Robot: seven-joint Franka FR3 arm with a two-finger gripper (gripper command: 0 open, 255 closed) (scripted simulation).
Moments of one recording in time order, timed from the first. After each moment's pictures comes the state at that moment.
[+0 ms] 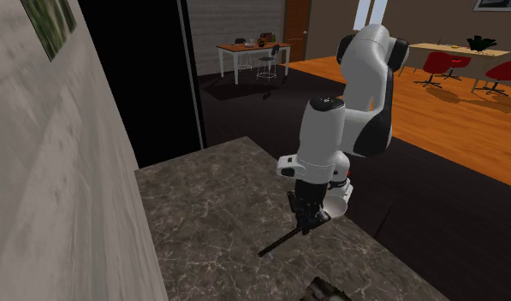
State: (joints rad) arm 0.11 -0.34 0.12 -2.42 0.09 2.23 0.40
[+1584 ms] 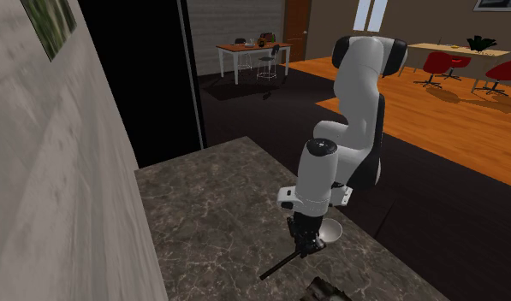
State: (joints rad) arm 0.12 -0.18 0.14 -2.56 0.10 2.52 0.42
